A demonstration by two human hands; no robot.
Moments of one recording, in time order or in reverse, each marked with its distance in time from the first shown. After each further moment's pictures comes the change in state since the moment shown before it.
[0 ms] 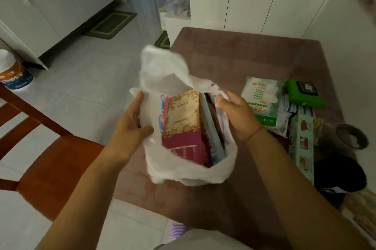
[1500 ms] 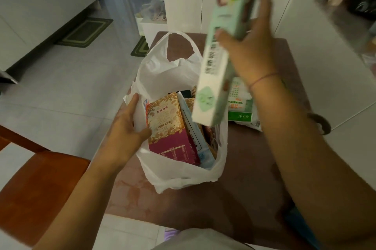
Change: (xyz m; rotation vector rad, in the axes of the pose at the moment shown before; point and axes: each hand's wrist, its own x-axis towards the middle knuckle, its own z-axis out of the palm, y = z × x) left_hand 0.010 0.004 0.044 0.398 0.027 0.027; right_hand -0.004 -0.126 -0.045 -0.327 0.442 -0.482
